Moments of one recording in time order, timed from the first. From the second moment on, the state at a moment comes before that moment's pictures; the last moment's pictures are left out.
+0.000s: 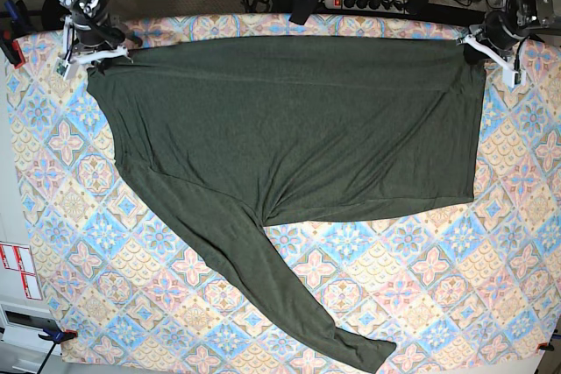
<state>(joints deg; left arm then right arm) 32.2 -25.7 -23.6 78.8 -39.6 -19.8 36.4 -31.1 3.6 28.6 92.6 23.7 2.5 -29.3</state>
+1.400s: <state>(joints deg) 36.5 -27.2 -27.6 79.2 -42.3 -19.0 37.5 -32.7 3.4 30.9 92.7 23.3 2.0 -29.2</state>
